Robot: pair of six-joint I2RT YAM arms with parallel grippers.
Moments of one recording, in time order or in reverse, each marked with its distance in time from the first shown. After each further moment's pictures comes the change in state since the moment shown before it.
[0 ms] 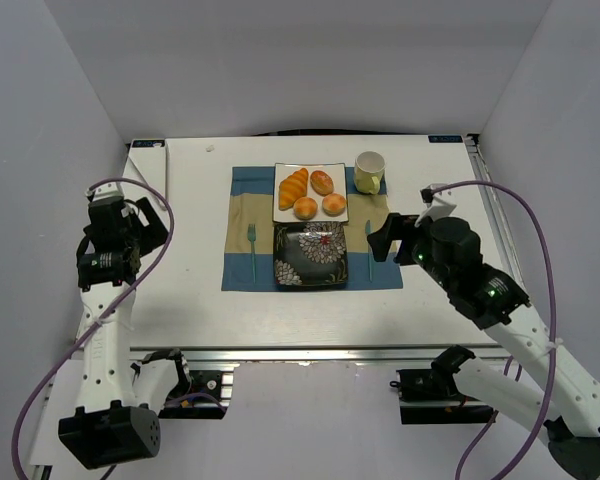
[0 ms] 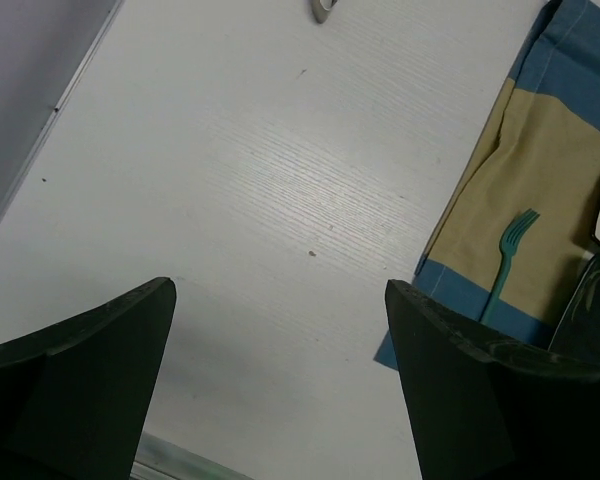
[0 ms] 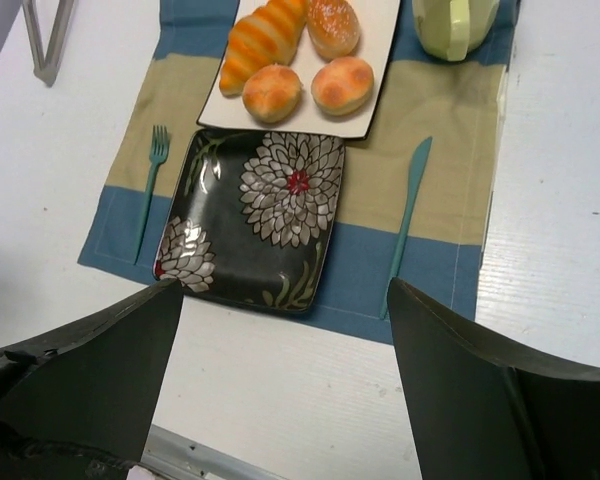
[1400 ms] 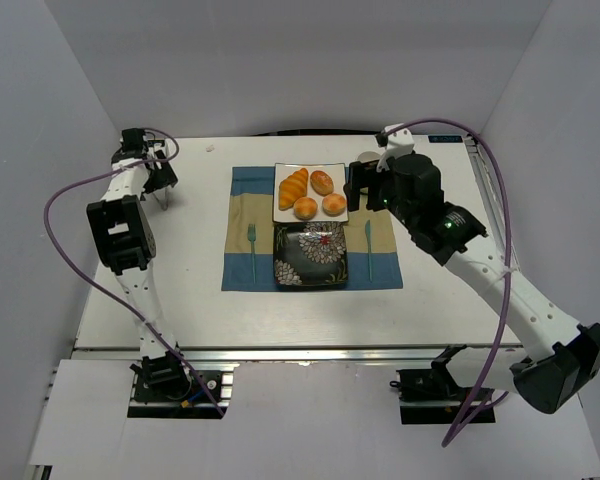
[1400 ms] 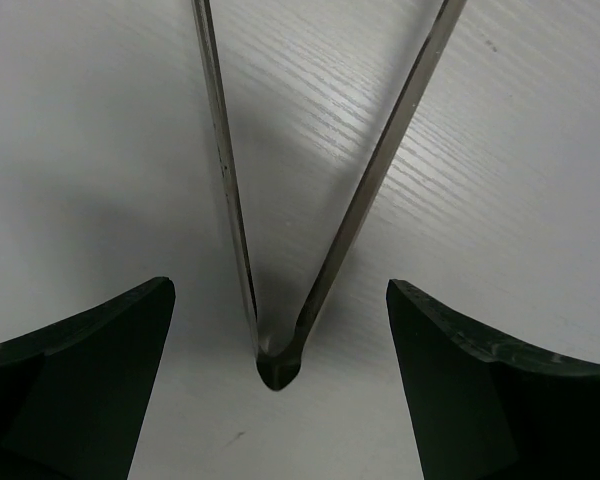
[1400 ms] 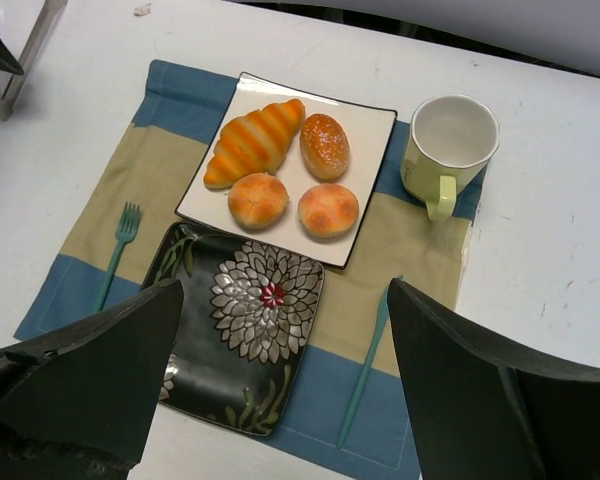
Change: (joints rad) left arm 0.046 1.382 0.957 0.130 0.021 0.017; right arm -0.012 0.428 0.363 0.119 0.018 -0.253
